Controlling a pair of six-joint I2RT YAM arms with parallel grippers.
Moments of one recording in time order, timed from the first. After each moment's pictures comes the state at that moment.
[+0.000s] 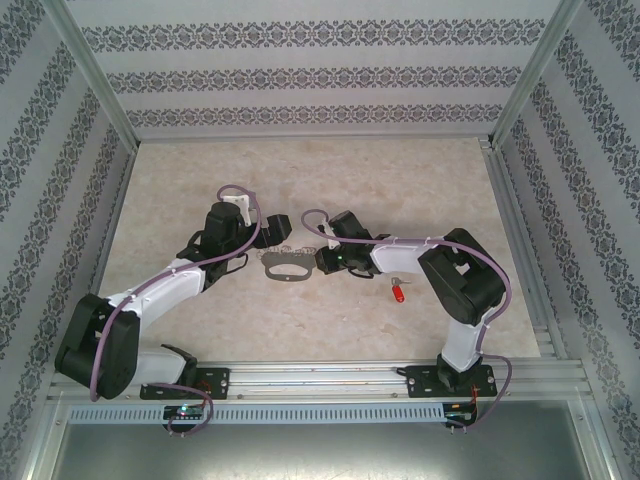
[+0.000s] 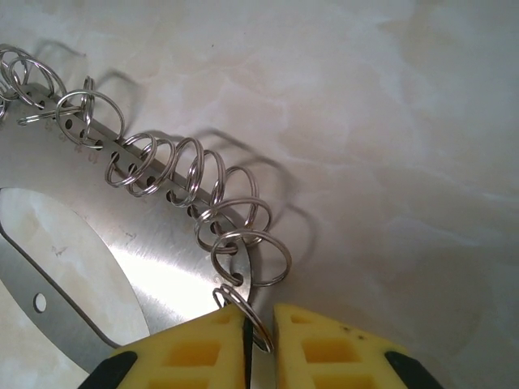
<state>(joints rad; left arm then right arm) -0.37 1.32 0.68 0.13 0.19 -0.58 0.65 1.84 0.93 -0.03 -0.23 0.37</state>
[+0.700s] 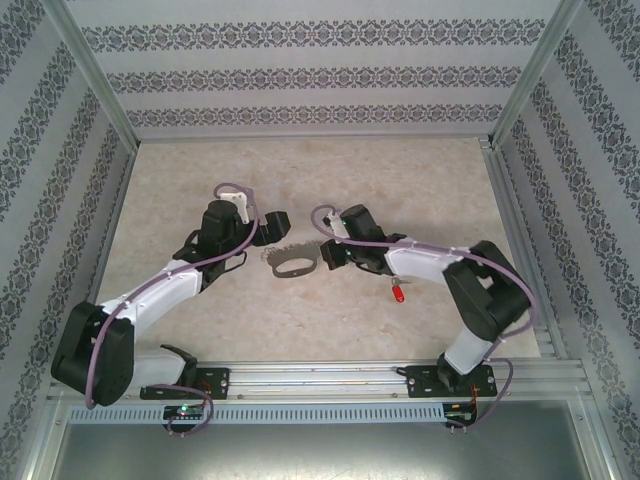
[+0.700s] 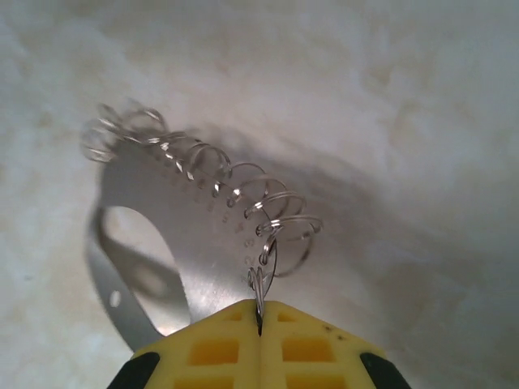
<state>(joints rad) -0.37 1.27 0.70 0.10 0.18 -0.58 0.62 1.65 0.87 -0.01 -0.27 0.26</state>
